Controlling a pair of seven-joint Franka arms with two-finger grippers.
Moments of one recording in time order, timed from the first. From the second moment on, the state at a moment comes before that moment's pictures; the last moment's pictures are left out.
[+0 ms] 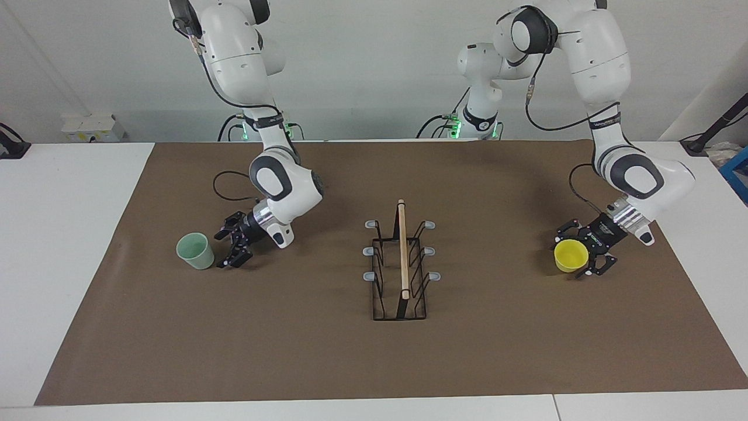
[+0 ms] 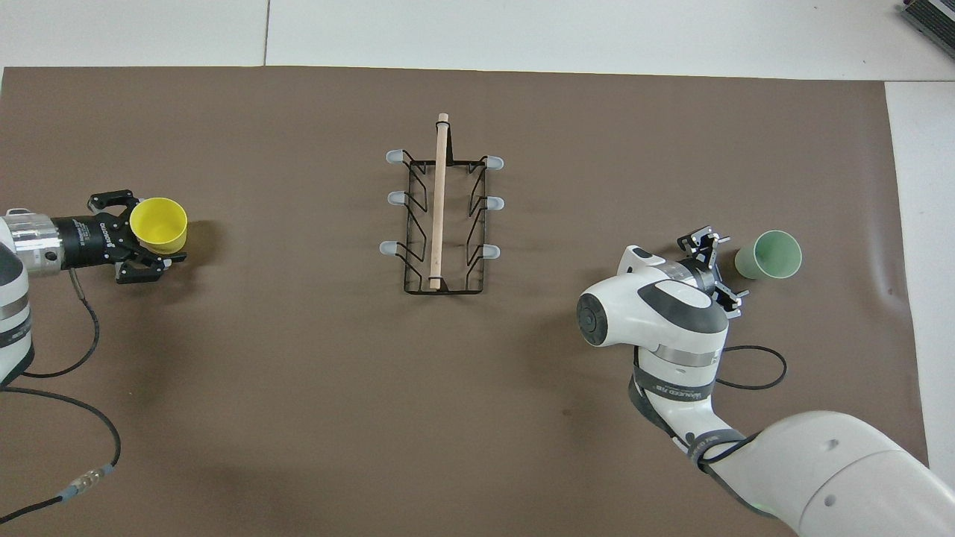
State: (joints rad) left arm -0.14 0.46 0.47 -1.91 -1.12 2.05 -0.97; right arm 0.20 0.38 0.09 -2.14 -1.31 1.96 -0.61
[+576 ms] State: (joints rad) left arm -0.17 0.45 0.46 -1.88 -1.11 2.11 -0.84; right arm 0.14 0.37 0.09 -2.16 -1.41 1.98 -0.55
